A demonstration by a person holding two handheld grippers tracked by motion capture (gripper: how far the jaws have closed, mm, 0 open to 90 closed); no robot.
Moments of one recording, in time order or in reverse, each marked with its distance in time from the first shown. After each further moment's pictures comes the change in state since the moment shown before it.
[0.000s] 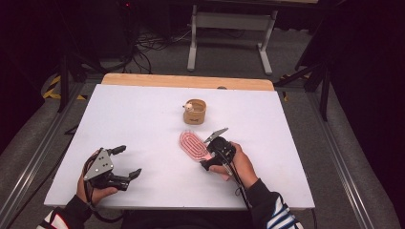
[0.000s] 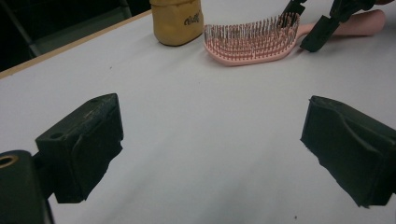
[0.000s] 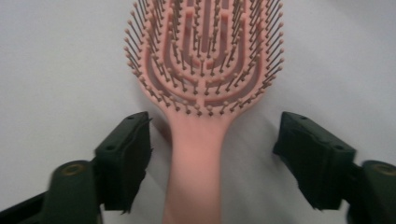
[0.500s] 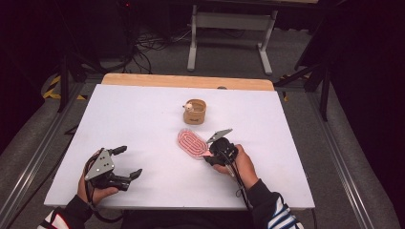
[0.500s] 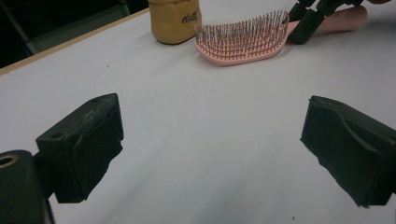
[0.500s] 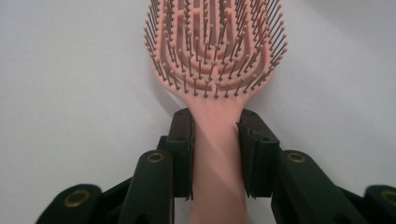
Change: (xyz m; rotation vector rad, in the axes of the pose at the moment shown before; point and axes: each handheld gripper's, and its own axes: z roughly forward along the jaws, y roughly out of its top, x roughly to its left) left arm -0.001 0.000 0.002 0.005 -0.005 -0.003; right arm -0.003 -0.006 -0.004 -0.070 0.020 -0.015
